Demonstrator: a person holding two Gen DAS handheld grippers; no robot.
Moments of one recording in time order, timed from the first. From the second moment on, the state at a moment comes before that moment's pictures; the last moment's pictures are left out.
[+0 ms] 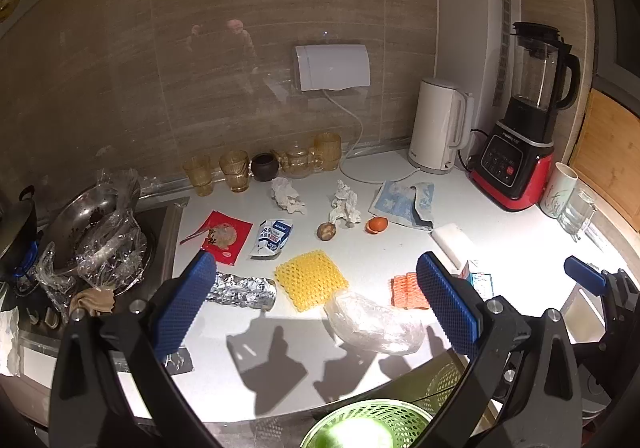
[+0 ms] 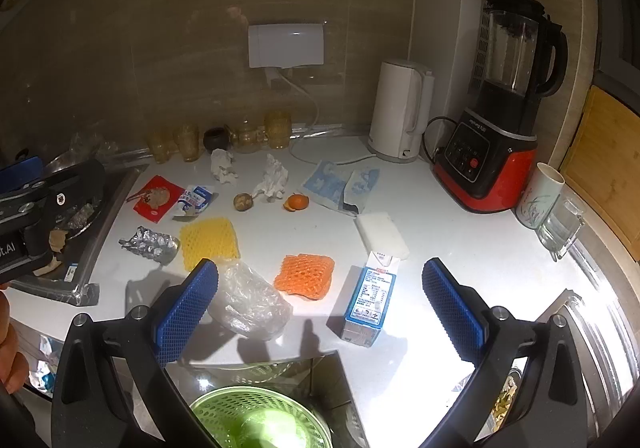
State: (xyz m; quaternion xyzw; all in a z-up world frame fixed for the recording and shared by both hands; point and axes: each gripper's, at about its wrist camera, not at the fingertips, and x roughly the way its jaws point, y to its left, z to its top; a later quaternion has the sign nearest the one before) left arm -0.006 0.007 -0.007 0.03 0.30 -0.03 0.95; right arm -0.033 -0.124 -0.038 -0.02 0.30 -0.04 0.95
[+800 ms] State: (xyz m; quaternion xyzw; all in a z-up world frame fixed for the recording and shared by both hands) left arm 0.004 0.010 -0.015 0.02 0.32 -0.03 0.95; right arm -0.025 -0.117 -0.048 -0.03 0.32 -0.03 0.95
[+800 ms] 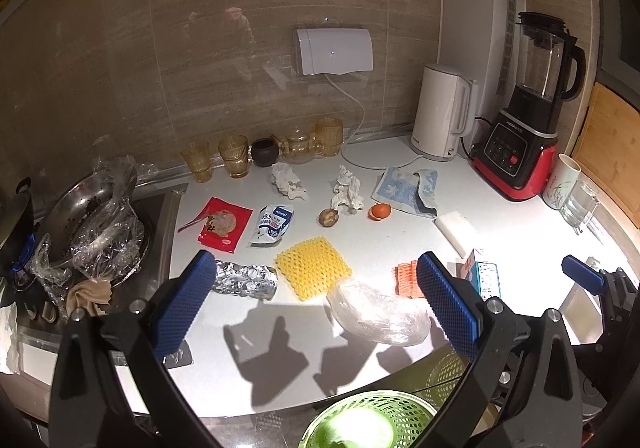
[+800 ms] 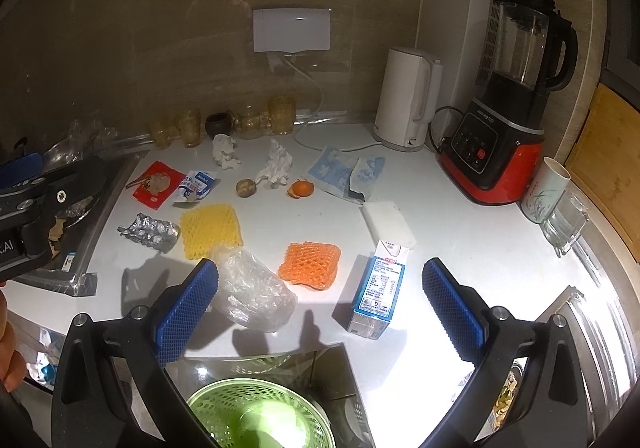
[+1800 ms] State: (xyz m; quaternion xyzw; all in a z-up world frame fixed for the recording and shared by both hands) left arm 0.011 0.015 -0.020 0.02 0.34 -0.03 0.94; right arm -0.018 -0.114 -0.055 -0.03 0.33 -0.03 0.94
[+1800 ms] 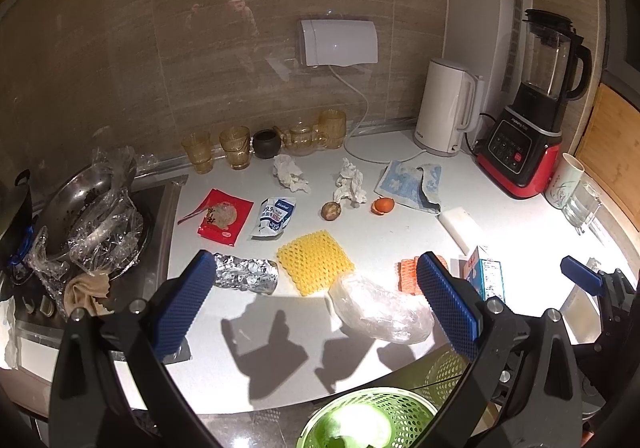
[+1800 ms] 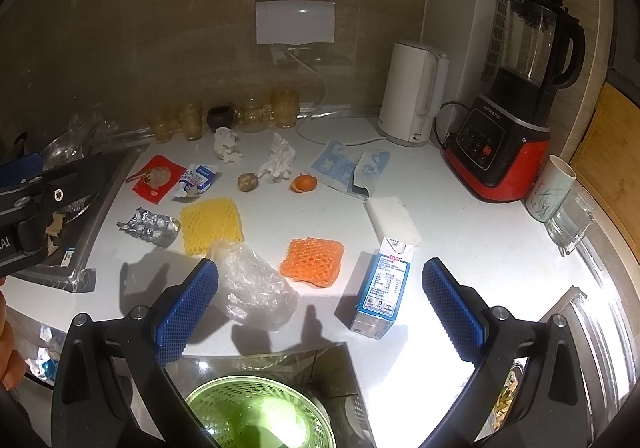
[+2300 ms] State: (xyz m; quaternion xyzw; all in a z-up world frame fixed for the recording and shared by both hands) left arm 0.014 0.030 -0.024 0.01 0.34 0.00 0.94; right arm -0.003 -0.102 -0.059 -0.04 0.34 0.00 0.94
